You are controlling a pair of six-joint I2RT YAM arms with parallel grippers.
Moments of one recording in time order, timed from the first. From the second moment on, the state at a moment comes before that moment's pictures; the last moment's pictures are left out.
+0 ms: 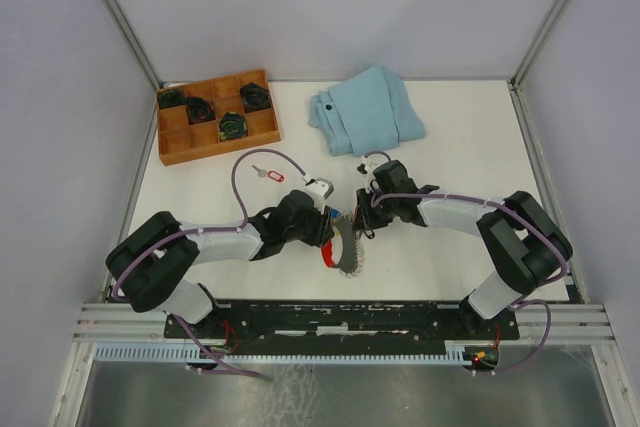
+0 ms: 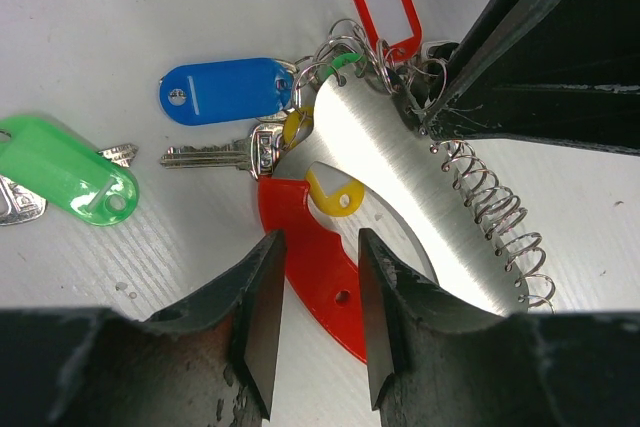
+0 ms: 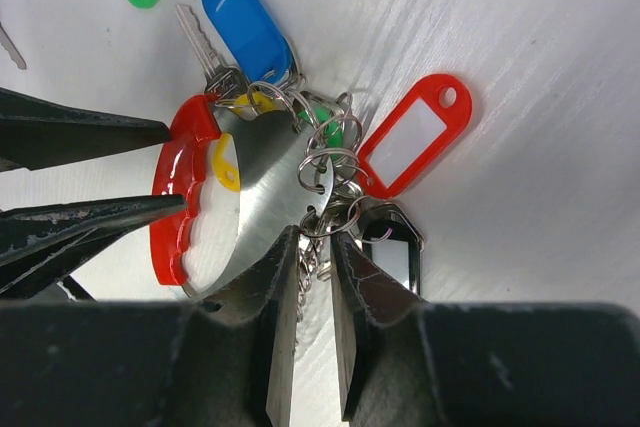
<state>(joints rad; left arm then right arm) -0.84 1.49 0.57 0.24 0.01 -0.36 0.61 1.61 0.77 -0.08 -0.32 0.39</state>
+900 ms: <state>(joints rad) -0.84 1.49 0.52 0.33 0.01 -0.36 0.61 1.56 0.77 -0.11 -0.36 0.36</state>
